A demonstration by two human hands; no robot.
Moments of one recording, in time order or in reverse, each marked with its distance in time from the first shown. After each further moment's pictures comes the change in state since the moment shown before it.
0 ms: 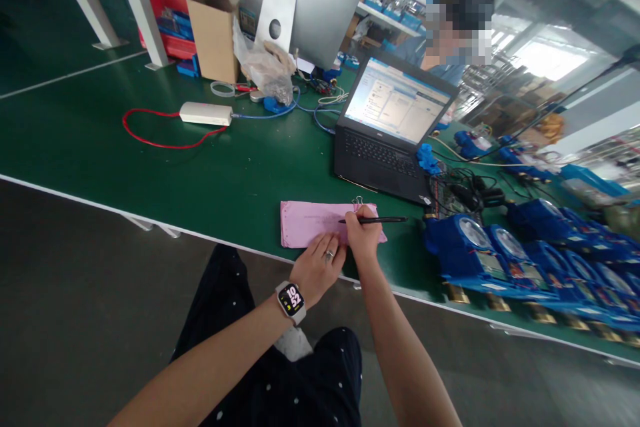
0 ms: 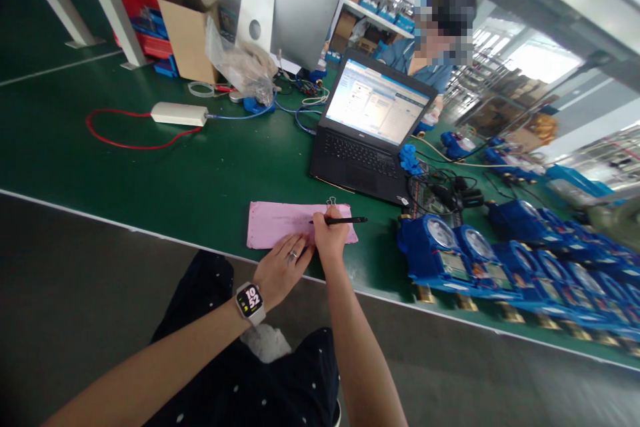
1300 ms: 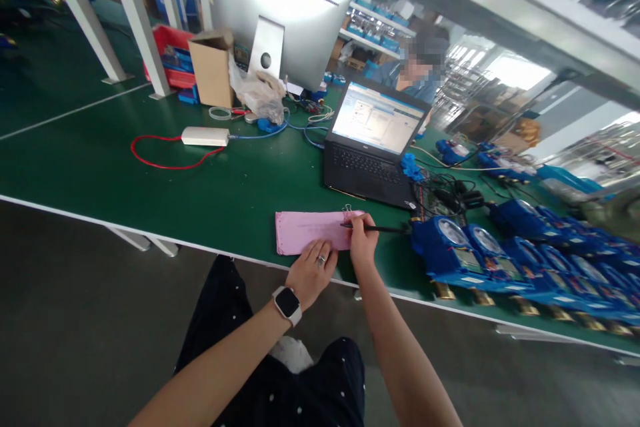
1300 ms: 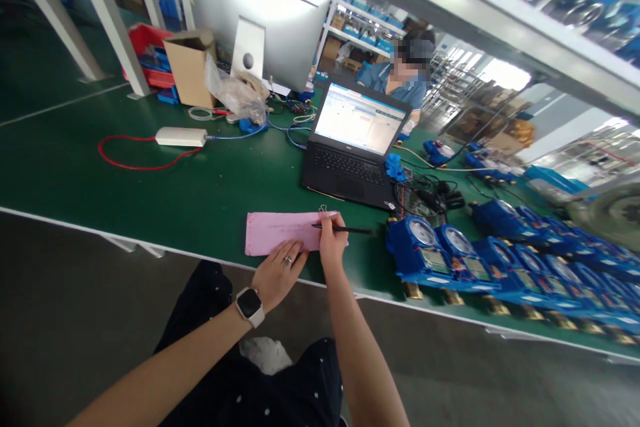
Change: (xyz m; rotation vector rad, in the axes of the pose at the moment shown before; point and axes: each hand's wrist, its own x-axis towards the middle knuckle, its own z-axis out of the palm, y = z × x) left_hand -0.003 -0.003 0.006 0.021 -0.052 0.034; right_hand 0.002 0.005 -0.010 0.153 0.032 0.177
